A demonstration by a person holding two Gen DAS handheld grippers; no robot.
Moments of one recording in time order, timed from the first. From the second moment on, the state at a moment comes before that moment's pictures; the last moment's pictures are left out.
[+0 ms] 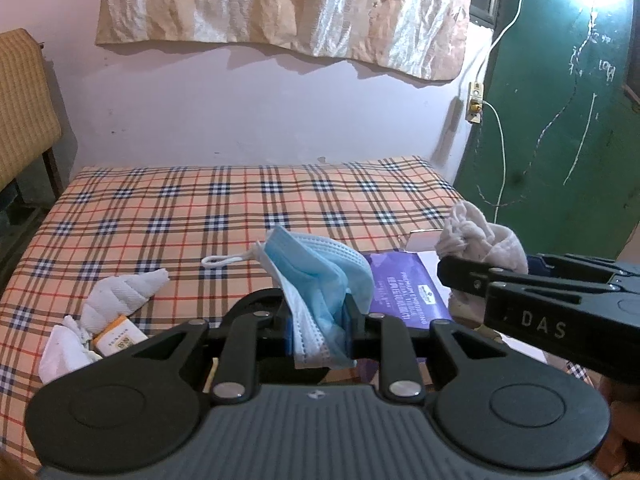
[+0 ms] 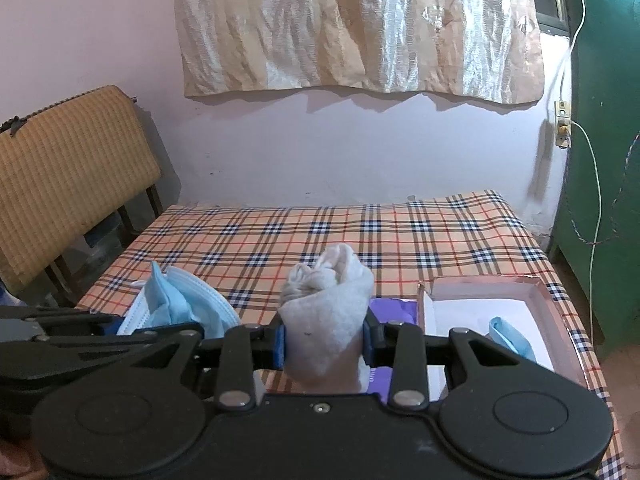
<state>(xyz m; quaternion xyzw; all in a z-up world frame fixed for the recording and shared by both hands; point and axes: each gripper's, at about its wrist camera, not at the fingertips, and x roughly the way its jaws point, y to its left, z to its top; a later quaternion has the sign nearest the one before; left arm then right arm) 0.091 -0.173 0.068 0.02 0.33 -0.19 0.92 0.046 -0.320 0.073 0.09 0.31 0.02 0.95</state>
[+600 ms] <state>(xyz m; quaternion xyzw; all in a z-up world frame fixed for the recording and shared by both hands) 0.089 -0.203 0.064 0.03 0.34 -0.22 0.92 0.041 -0.346 0.068 0.10 0.31 0.00 0.95</state>
